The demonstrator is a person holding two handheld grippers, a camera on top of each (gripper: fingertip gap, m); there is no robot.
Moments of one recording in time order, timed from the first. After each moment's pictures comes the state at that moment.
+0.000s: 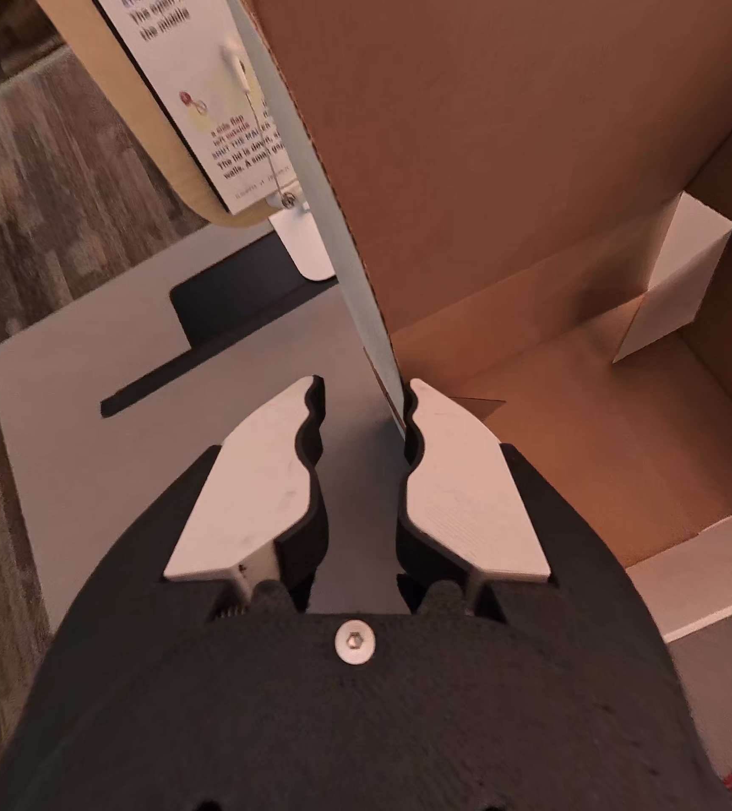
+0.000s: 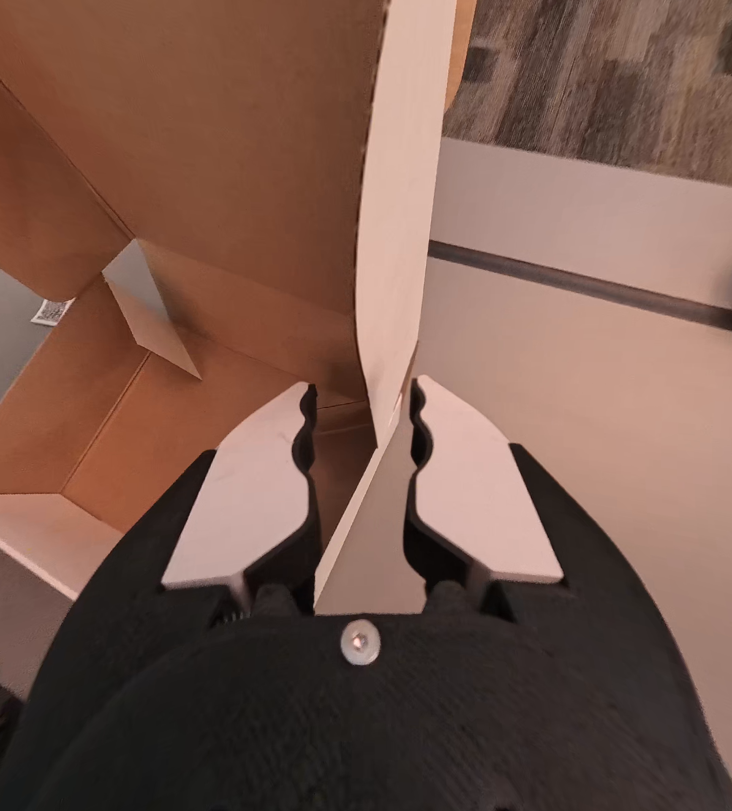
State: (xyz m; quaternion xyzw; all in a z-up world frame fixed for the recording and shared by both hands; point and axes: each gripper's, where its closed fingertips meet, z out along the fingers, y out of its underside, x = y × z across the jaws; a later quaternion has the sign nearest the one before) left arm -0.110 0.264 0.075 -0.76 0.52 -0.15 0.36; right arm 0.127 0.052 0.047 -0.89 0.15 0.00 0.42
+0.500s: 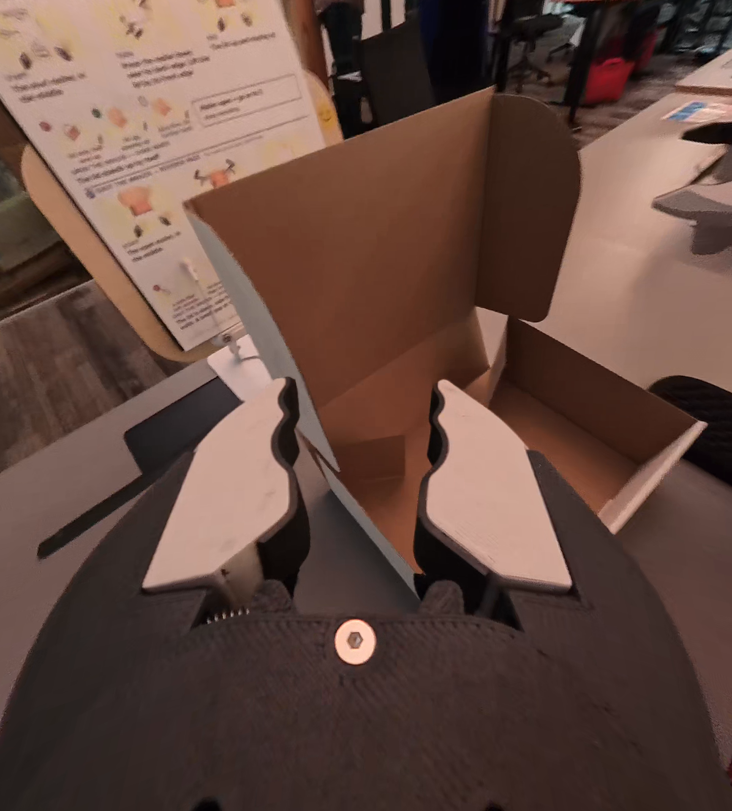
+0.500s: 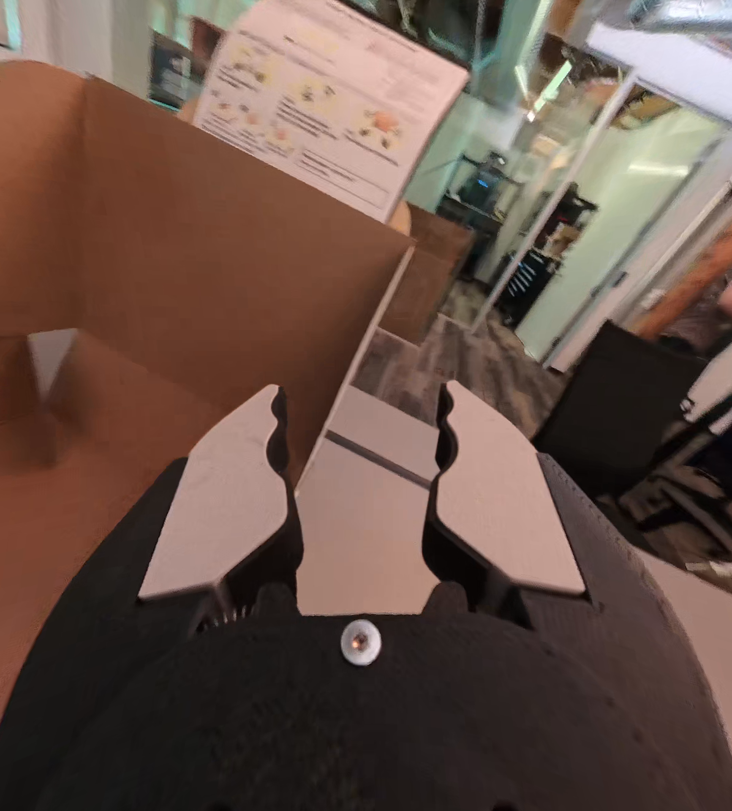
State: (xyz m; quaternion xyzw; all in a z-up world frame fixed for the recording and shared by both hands) left arm -0.149 0.190 0.137 -0.61 0.54 -0.34 0.47; right arm 0.112 0.000 0.122 -0.72 0.01 -0.26 0.64
